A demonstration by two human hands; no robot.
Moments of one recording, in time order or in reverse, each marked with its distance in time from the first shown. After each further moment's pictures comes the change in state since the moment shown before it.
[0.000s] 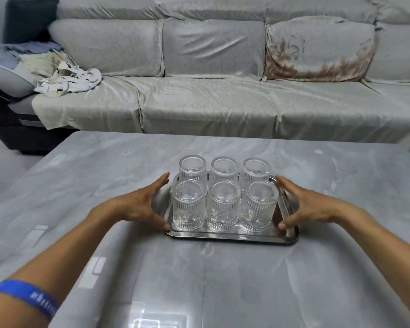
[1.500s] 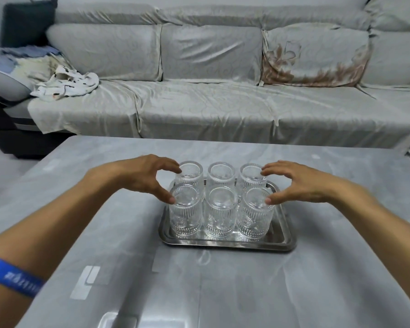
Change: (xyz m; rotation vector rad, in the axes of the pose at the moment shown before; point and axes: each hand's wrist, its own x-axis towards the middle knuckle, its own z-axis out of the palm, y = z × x) left_hand 0.008 0.073 -0.064 0.371 0.086 0.132; right_hand 0.010 -0.046 -0.043 -0.324 0.142 -0.039
